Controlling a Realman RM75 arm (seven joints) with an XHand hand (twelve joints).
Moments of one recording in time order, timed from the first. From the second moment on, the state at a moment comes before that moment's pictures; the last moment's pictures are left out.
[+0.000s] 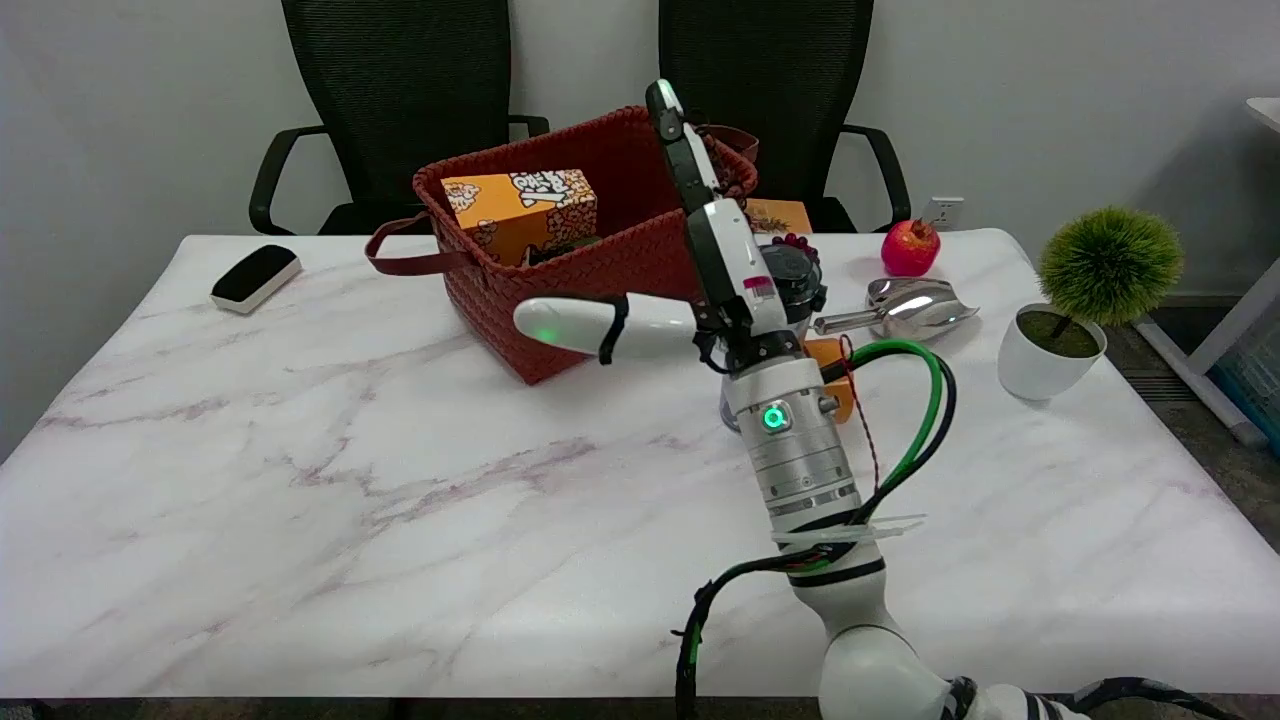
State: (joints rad) arm 0.03 -1.26 -2.28 1.73 1.07 0.92 0.13
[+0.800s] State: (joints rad) arm -0.01 -1.19 -2.28 1.69 0.92 1.06 0.22
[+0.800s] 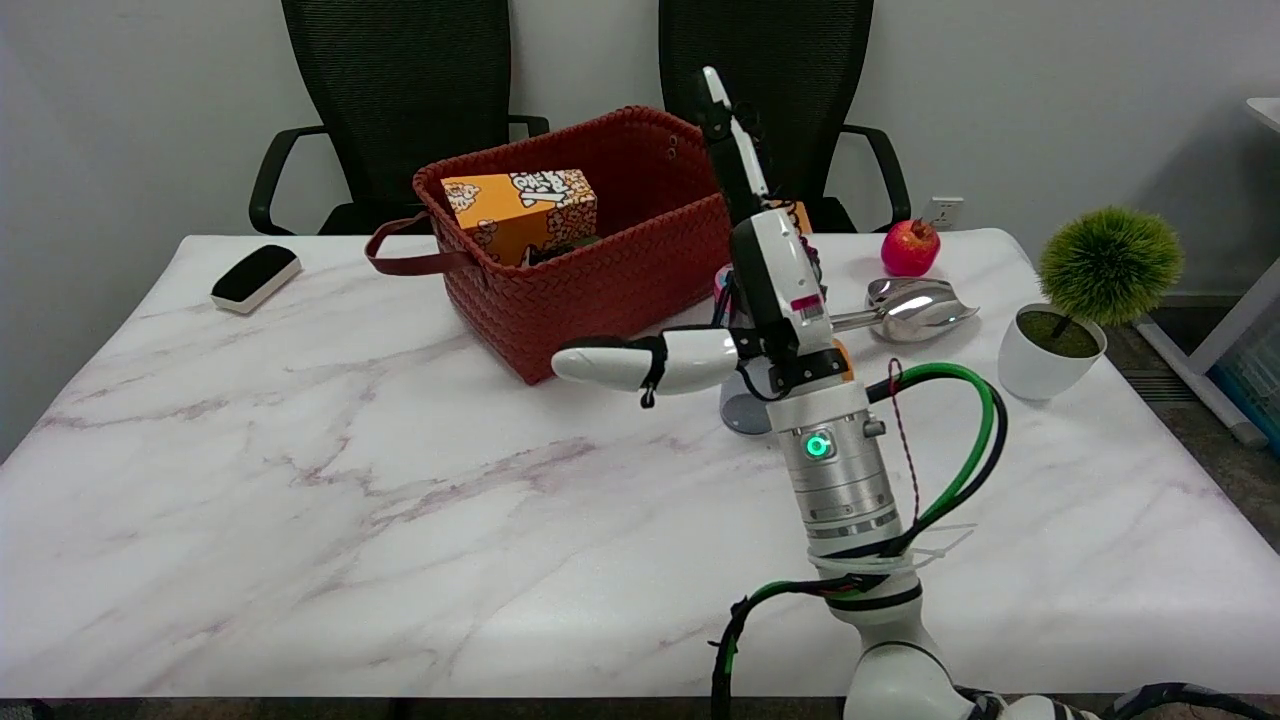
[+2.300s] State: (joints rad) arm -0.01 -1.42 -2.30 1.41 0.99 1.60 -0.30
